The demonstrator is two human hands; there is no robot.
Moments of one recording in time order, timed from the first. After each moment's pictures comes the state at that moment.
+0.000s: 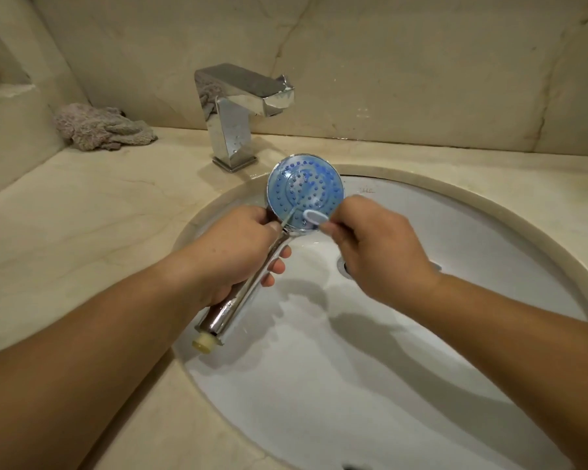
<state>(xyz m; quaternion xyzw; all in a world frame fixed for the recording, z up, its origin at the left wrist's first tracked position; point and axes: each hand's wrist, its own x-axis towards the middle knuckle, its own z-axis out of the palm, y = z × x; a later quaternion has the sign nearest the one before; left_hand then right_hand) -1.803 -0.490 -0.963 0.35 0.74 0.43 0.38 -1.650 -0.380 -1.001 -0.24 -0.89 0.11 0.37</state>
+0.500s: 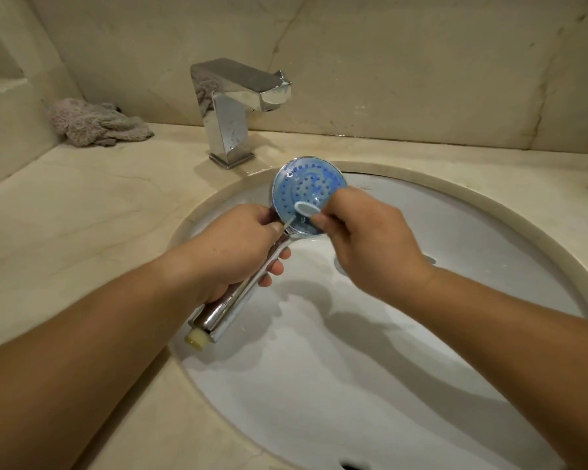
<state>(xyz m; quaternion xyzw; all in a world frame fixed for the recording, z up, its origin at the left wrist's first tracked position) -1.804 -0.488 -0.968 0.39 0.74 0.39 0.38 -1.655 -0.383 -0.997 -0.24 -0.89 0.11 0.37</state>
